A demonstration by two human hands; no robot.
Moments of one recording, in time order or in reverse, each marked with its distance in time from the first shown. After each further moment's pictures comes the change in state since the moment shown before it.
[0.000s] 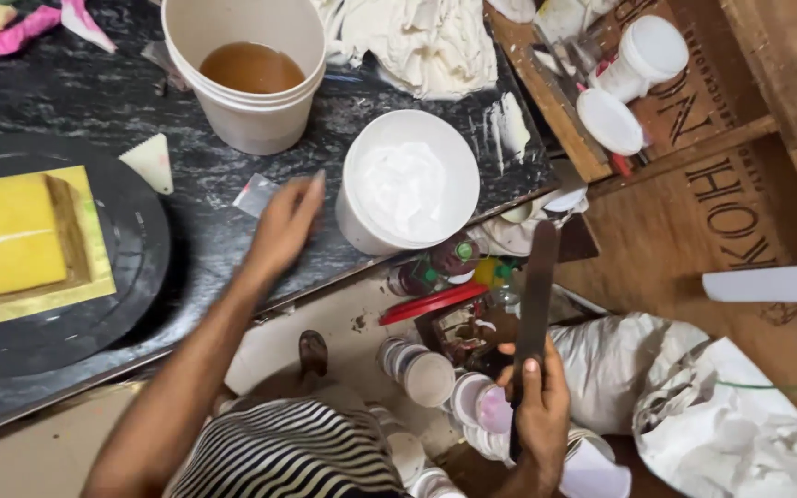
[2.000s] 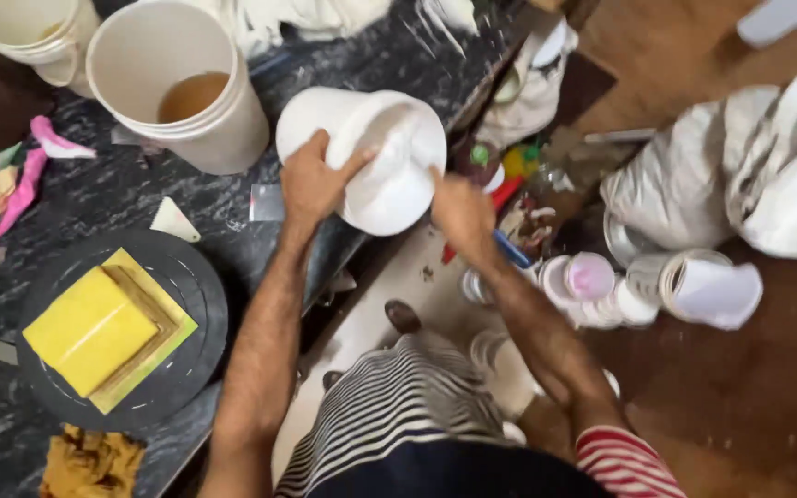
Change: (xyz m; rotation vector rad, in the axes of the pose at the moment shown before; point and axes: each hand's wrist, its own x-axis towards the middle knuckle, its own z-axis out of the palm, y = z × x) left_hand 0.019 -0.006 0.032 0.611 -0.137 0.452; right_hand -0.007 0.075 0.167 -0.803 -0.194 -0.237
